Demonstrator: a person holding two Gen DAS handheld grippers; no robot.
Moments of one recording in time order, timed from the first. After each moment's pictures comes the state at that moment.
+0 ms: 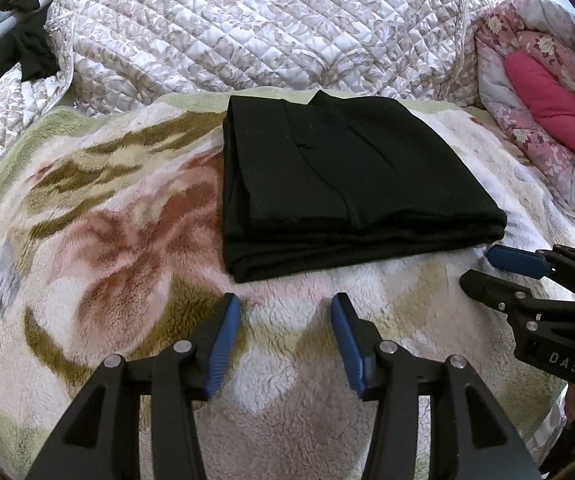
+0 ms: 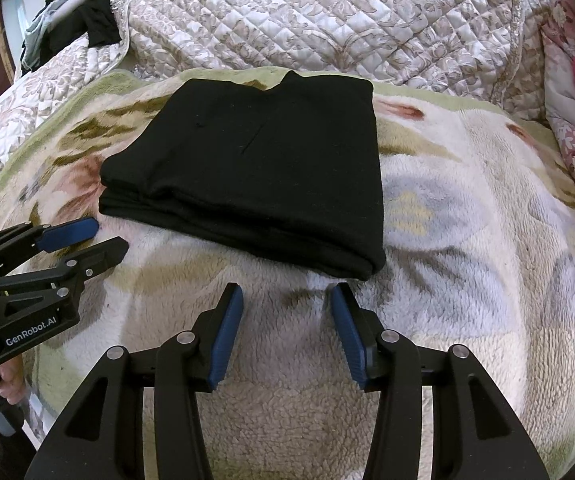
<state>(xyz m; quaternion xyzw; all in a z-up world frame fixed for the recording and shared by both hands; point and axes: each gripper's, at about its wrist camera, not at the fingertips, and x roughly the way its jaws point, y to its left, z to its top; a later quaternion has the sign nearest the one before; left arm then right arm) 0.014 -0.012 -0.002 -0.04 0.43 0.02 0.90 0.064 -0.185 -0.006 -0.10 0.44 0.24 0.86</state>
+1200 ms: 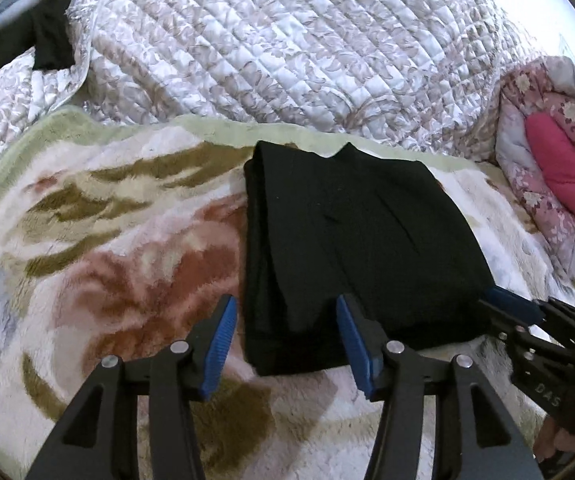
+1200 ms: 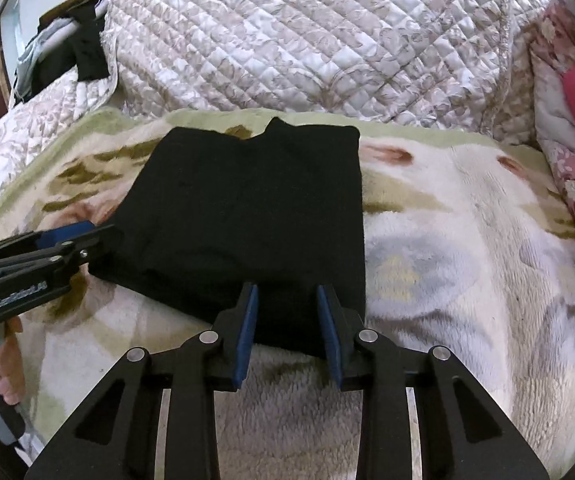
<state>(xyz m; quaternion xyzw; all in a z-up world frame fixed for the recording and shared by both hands) 0.046 0.020 0.016 -0.11 0.39 0.04 0.91 0.086 -0.180 0.009 -0.08 0.39 0.22 0.89</state>
